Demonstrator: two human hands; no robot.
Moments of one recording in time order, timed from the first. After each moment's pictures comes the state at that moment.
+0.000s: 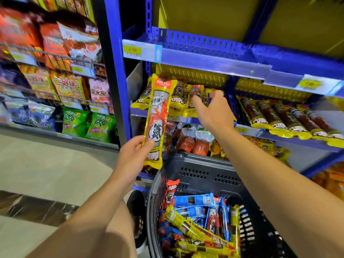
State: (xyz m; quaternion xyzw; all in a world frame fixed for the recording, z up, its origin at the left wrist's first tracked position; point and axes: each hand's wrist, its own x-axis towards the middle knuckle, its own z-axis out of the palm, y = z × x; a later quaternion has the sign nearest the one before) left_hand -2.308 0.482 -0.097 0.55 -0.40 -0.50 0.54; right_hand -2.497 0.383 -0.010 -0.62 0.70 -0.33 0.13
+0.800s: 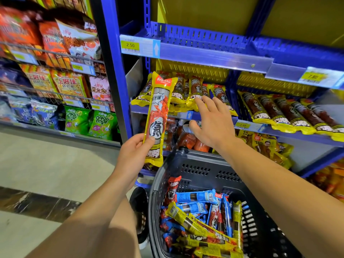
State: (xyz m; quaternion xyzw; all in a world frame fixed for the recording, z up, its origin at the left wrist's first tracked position) left_hand -2.314 0.485 -0.093 0.56 -0.39 -0.50 0.54; right_hand -2.519 0.393 -0.050 -0.78 0.60 -0.12 -0.07
